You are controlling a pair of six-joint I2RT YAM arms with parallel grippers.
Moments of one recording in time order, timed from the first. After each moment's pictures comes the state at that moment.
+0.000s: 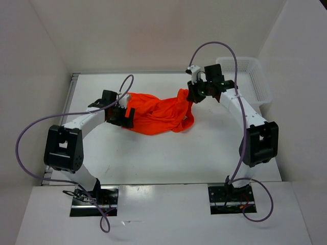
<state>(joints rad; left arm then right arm) -0.16 1.61 1.04 -0.45 0.26 0.07 0.26 1.70 1.52 -0.59 -0.46 -0.26</state>
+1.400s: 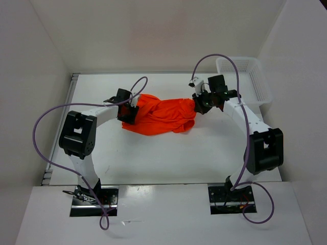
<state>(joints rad) -0.26 1.87 1.20 -0.38 0.06 0.07 0.23 1.58 1.29 -0.59 -0.38 -0.39</state>
